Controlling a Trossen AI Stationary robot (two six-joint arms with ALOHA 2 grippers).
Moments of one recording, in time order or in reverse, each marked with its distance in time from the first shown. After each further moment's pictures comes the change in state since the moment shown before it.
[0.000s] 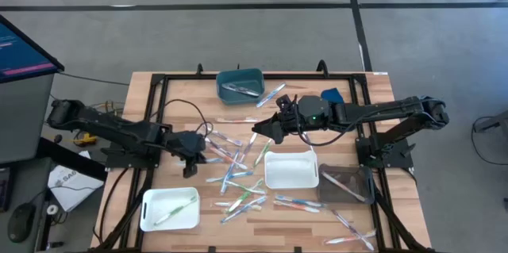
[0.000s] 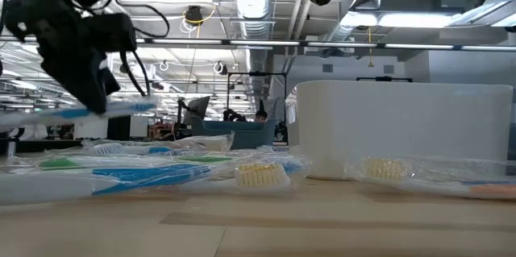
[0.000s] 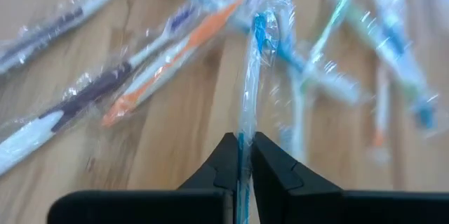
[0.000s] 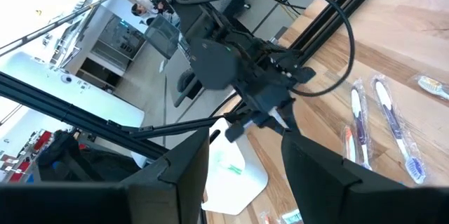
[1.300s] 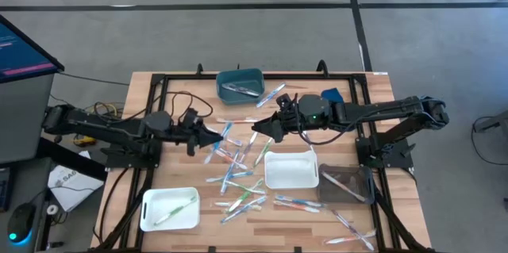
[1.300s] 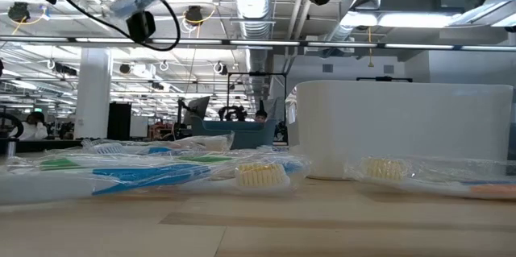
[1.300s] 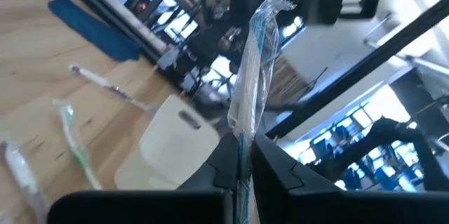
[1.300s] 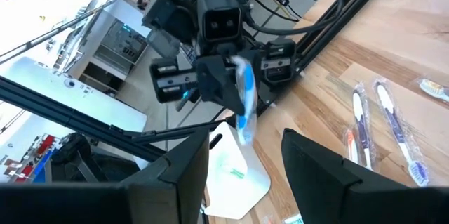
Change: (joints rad) left arm 0.069 -0.130 0.002 0.716 -0.085 -0.375; right arm -0.005 0.000 0.000 0.013 0.000 0.008
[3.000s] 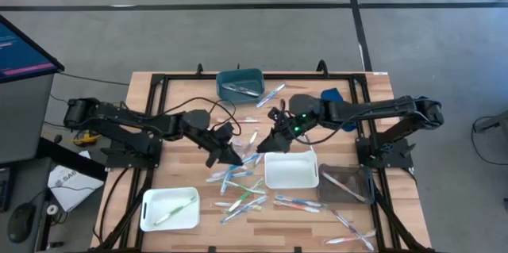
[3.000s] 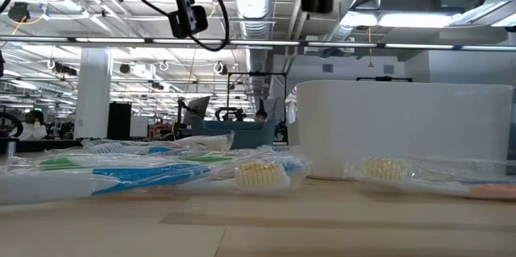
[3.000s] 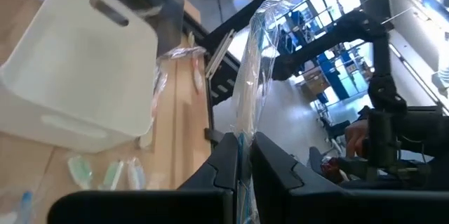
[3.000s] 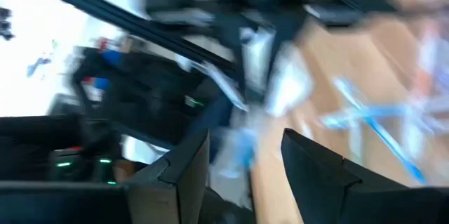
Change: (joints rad) left arm 0.022 0.458 0.318 -0.091 0.523 0.009; right arm -0.052 0.055 -0.003 -0.102 -0.473 -0.001
